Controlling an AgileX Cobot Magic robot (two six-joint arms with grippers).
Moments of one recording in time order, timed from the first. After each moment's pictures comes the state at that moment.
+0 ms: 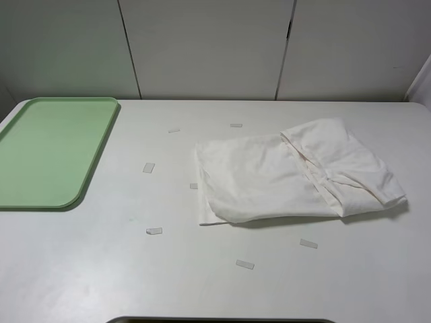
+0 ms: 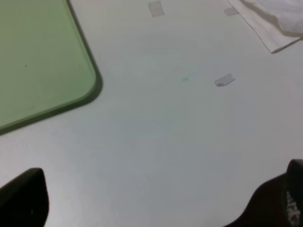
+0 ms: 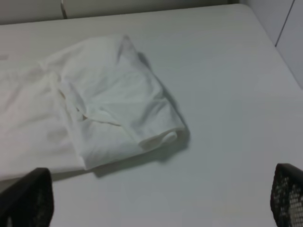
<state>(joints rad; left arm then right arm) -0.28 0.11 -0.48 -0.10 1.07 0.11 -0.04 -0.01 -0.53 -0.08 1.09 0.13</state>
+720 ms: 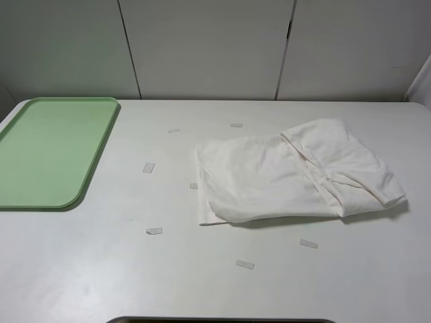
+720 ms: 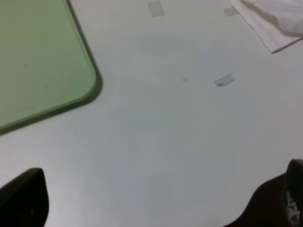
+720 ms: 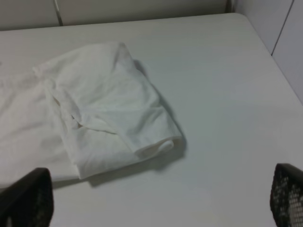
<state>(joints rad) -0.28 0.11 -0.48 -0.10 1.07 0.11 -0.04 -0.01 -0.50 -0.09 1.04 0.13</state>
